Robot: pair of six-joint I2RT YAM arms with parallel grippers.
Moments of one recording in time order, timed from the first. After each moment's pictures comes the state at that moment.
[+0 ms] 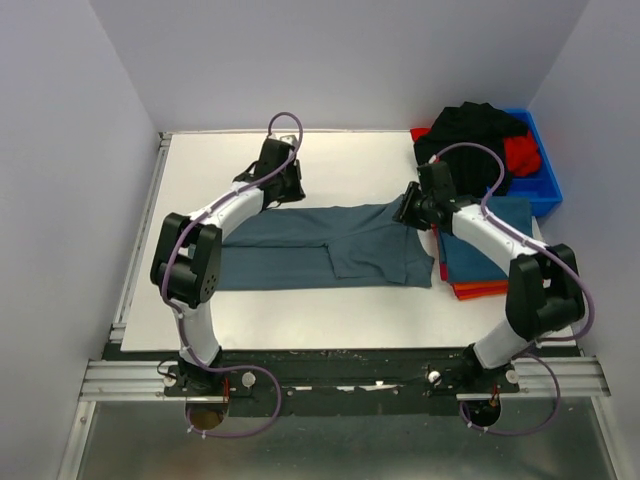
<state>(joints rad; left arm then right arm) -0.35 1.88 1.41 -0.25 0.12 -0.42 0.32 1.54 1.02 -0.32 -0.02 0.61</state>
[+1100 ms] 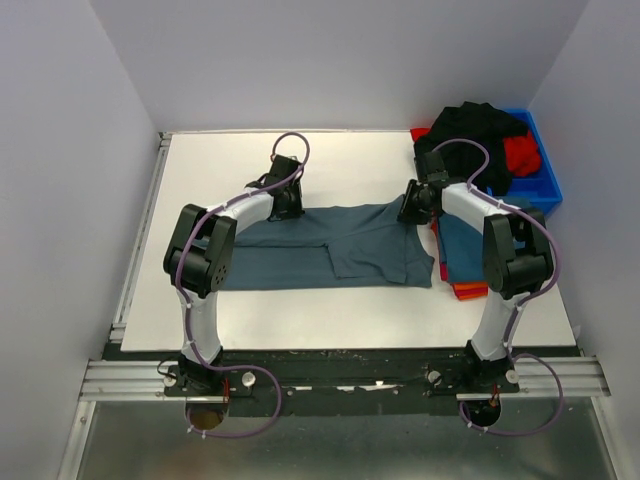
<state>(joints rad) -0.39 1.99 1.37 -0.27 0.01 -0.46 0.22 1.91 1.31 -0.43 0.00 0.52</state>
